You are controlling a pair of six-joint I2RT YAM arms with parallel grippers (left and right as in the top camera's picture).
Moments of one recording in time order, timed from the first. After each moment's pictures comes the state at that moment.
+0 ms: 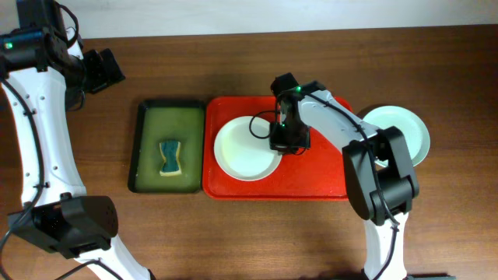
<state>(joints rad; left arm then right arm) 0.20 1.97 2.24 -1.45 0.06 -0.27 0.37 2.17 1.61 -1.05 -0.22 0.45</state>
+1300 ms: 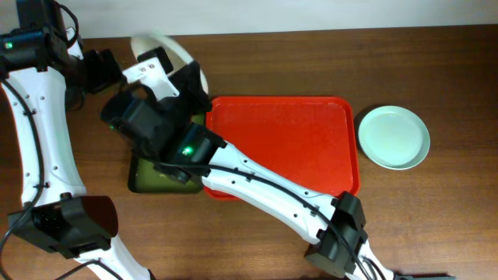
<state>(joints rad) 0.20 1.97 2.24 -1.45 0.06 -0.27 1.04 2.17 2.24 -0.63 1.23 -0.03</state>
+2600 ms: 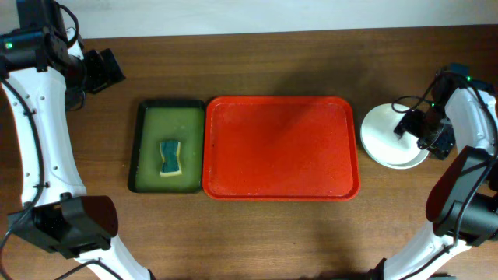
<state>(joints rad) 0.20 1.97 2.24 -1.45 0.06 -0.27 -0.37 1.98 1.55 -1.13 0.05 0.30</state>
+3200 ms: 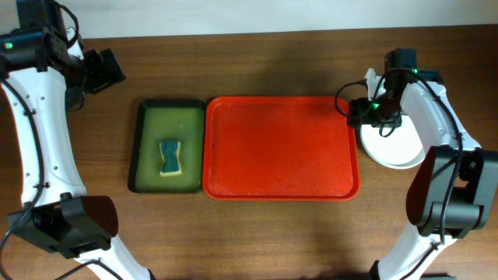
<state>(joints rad) 0.20 1.97 2.24 -1.45 0.06 -0.27 -0.13 1.98 1.54 -0.96 -0.17 -0.14</state>
